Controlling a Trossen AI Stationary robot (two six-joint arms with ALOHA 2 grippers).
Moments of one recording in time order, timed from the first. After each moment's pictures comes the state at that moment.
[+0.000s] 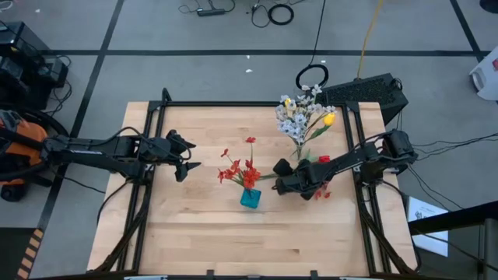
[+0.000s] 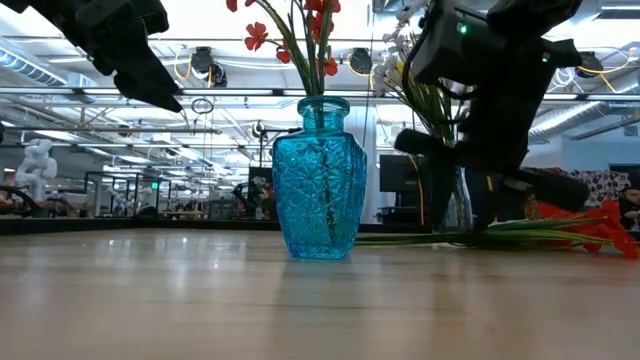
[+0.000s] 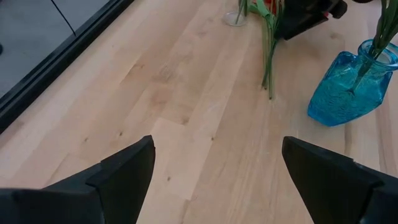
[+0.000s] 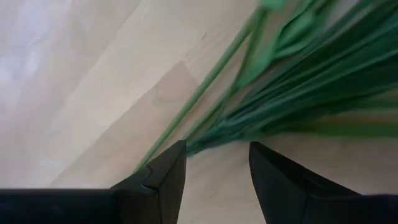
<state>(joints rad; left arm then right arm) -0.02 0.70 0.63 -0.58 -0.25 -0.26 0.20 1.69 0.88 -0.49 0.38 2.42</state>
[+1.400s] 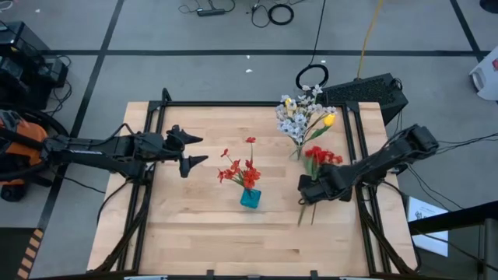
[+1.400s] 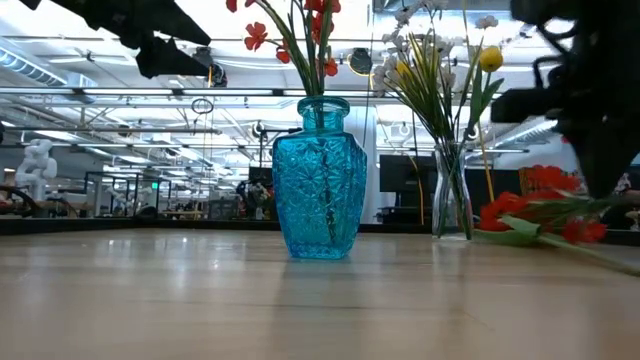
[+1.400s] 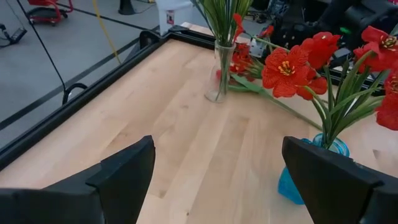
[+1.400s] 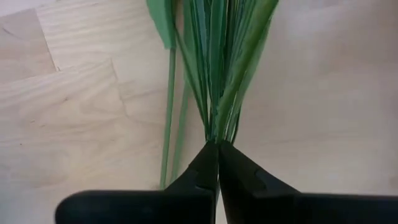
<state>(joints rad) -0.02 0.70 0.63 -0.30 -0.26 -0.26 0.38 1.44 0.88 -1.05 0.12 2.20</state>
